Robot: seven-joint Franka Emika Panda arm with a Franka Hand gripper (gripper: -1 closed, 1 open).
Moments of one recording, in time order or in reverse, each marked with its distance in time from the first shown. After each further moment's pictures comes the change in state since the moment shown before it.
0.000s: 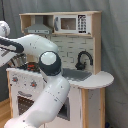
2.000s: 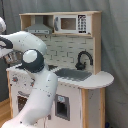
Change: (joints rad) arm 0.267 -0.123 -0.266 0.360 -0.002 0.000 -0.372
